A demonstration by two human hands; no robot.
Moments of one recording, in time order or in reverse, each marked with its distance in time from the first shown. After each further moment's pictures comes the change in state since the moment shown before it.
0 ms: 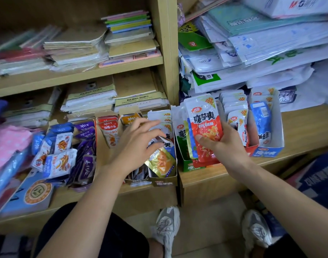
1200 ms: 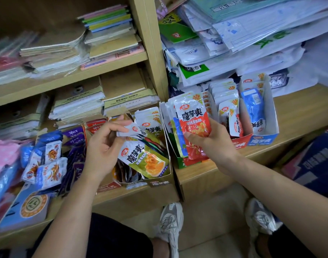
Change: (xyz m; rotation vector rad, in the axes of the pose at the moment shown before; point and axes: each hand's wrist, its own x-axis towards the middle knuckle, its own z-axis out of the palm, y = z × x) left_hand -0.024 -0.020 -0.010 -0.726 0.314 -0.089; right_hand 0.004 0.013 0.006 0.032 -0.009 0.027
